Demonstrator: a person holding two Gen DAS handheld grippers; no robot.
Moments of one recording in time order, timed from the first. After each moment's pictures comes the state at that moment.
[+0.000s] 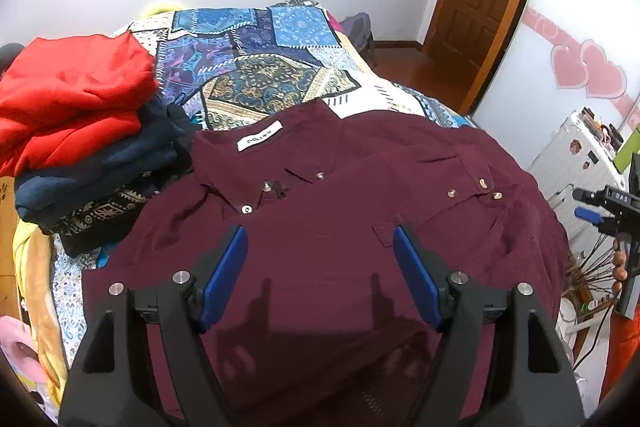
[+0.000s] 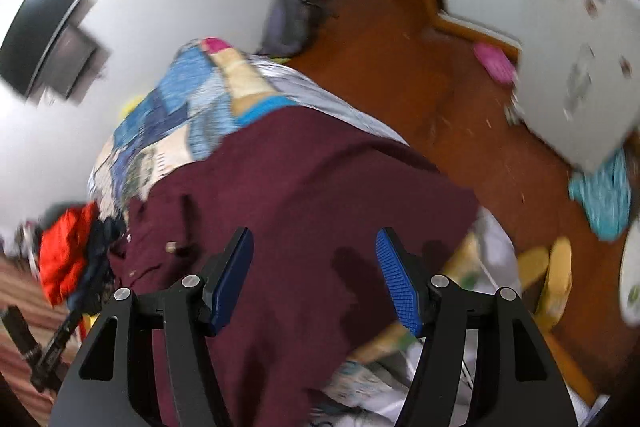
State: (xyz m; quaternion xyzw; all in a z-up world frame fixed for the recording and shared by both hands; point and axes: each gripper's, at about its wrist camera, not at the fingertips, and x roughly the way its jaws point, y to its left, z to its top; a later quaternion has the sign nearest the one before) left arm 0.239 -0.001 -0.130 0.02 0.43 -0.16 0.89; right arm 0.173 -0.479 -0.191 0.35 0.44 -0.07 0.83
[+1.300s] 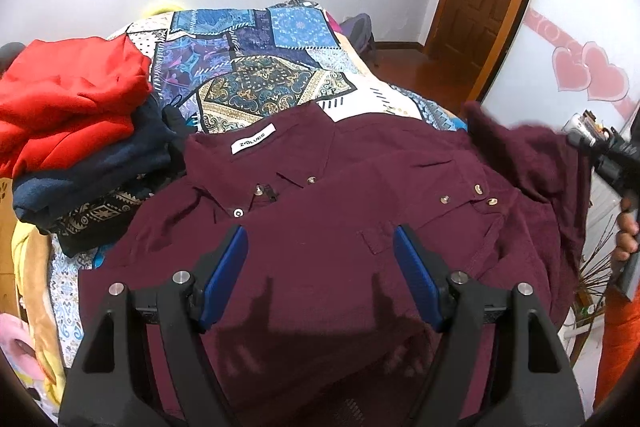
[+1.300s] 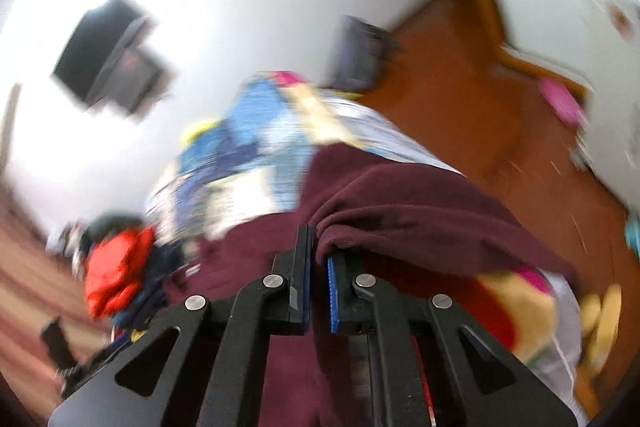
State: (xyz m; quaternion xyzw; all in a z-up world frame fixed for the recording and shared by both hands) left arm 0.237 -0.005 -0.126 0.01 0.42 -0.16 0.89; right arm 0.219 -0.399 -0.093 0.29 0.32 0.10 0.90
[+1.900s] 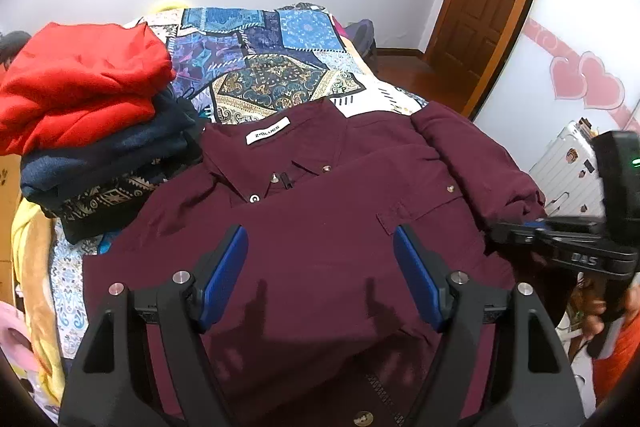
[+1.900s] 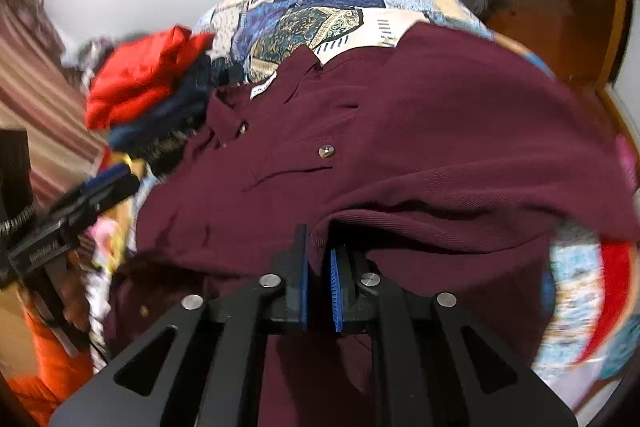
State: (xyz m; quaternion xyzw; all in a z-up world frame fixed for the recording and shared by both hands) left arm 0.223 0.016 -0.128 0.00 0.41 -0.16 0.90; right arm 0.223 -0.249 -0.145 0.09 0.48 0.20 0.85
